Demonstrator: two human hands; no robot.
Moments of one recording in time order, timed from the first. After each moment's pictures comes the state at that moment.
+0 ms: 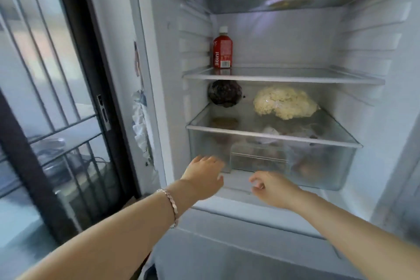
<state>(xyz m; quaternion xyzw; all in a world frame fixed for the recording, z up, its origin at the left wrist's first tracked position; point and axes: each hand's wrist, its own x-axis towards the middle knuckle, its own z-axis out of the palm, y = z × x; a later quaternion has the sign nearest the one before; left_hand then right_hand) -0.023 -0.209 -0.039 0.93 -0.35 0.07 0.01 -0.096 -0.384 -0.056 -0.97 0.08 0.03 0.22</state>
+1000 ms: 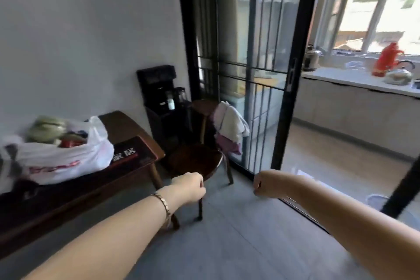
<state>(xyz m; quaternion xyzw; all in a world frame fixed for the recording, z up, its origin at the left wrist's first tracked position) -1.050 0.066 -0.116 0.65 0.74 -0.03 0.17 -0.845 0.103 -0.081 -0.51 -0.82 0.16 -0.20</state>
